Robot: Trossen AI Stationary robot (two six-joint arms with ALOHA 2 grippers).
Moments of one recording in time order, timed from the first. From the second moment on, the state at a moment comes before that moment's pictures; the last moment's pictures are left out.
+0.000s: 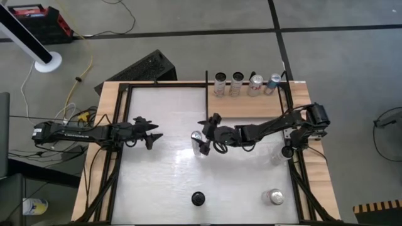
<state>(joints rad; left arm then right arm) 0.05 0.42 0.03 0.02 -0.32 -0.46 0.13 1.71 1.04 0.27 0.49 0.10</state>
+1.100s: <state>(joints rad) 0.05 0.42 0.03 0.02 -0.32 -0.46 0.21 1.71 1.05 0.24 0.61 0.25</state>
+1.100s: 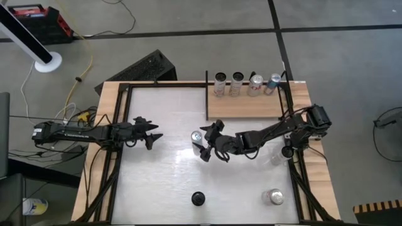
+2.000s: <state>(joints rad) 0.05 0.42 0.03 0.02 -0.32 -0.46 0.22 1.71 1.05 0.24 0.61 0.23</state>
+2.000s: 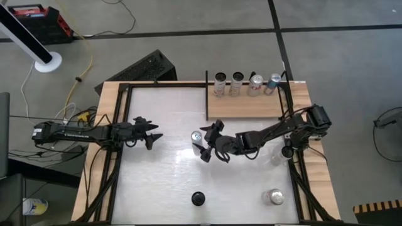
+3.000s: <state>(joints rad) 0.05 0.42 0.03 0.02 -0.32 -0.46 0.17 1.79 1.05 0.29 0.65 0.27</state>
